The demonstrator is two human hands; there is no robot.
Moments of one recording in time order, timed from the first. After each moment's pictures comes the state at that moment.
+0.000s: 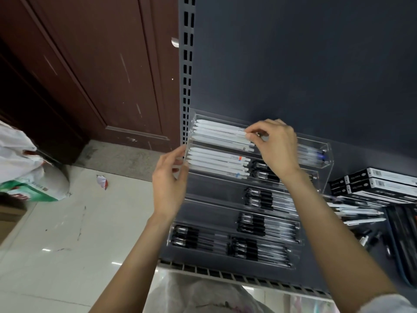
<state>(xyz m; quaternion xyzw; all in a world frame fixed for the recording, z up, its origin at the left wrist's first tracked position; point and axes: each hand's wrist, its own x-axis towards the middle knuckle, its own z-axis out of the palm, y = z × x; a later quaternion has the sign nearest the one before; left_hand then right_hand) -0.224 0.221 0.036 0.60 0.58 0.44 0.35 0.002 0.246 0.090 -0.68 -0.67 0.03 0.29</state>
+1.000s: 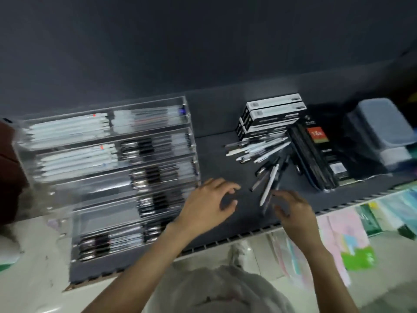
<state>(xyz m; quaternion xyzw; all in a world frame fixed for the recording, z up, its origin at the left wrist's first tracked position) 0.005 0.087 0.017 0.91 0.23 0.10 0.32 0.177 -0.080 -0.014 -0.89 -0.38 0.17 0.20</state>
